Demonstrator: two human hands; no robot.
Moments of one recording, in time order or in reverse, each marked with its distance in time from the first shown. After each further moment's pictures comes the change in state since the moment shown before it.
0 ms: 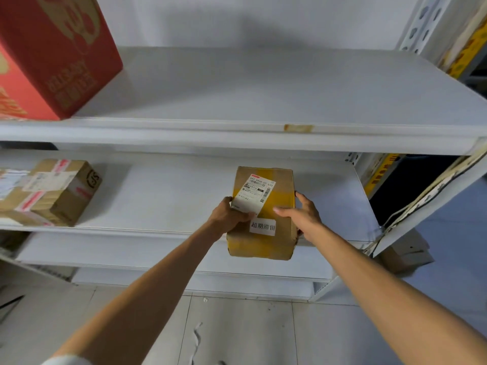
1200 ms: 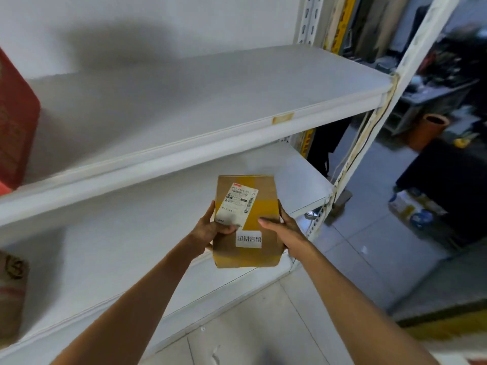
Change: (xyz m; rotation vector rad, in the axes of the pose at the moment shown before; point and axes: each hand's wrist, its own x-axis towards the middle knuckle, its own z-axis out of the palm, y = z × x) left_hand 0.026 -0.012 -0.064 -0.069 -0.546 0.041; right_hand -0.066 0.029 0.084 0.415 0.218 0.029
